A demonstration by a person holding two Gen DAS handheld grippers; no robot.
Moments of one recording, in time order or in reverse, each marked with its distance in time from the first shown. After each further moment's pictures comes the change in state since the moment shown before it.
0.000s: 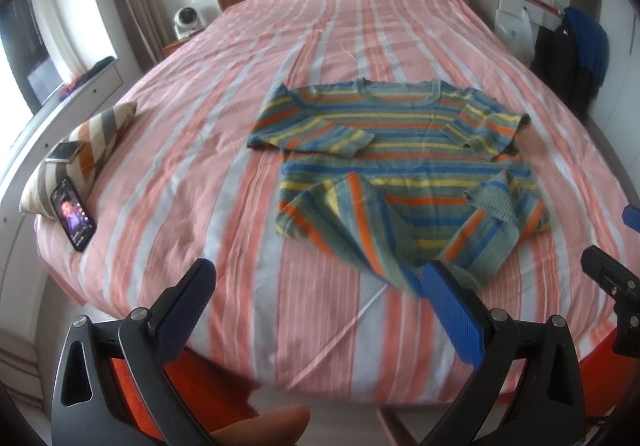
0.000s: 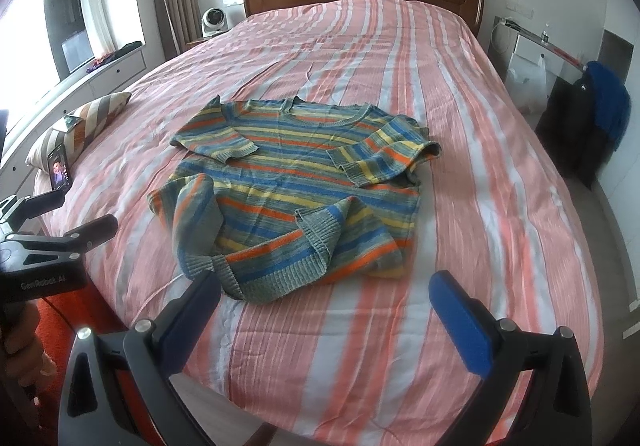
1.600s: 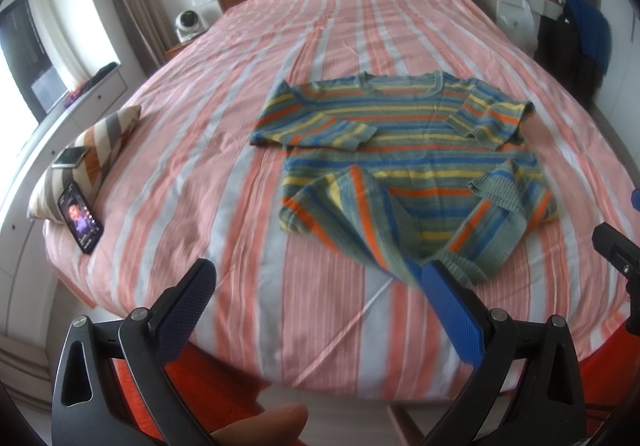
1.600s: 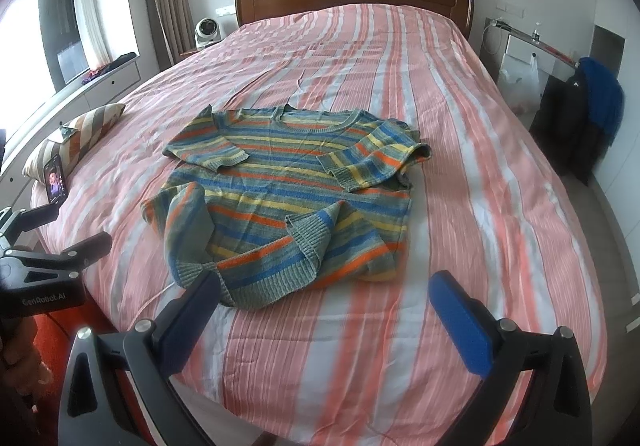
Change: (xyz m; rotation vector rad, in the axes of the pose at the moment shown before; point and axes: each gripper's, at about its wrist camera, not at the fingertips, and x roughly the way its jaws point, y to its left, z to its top) left arm 0.002 -0.005 -0.007 0.028 0.001 0.036; right arm 0.000 -0.008 -0.003 0.023 -0.043 -0.004
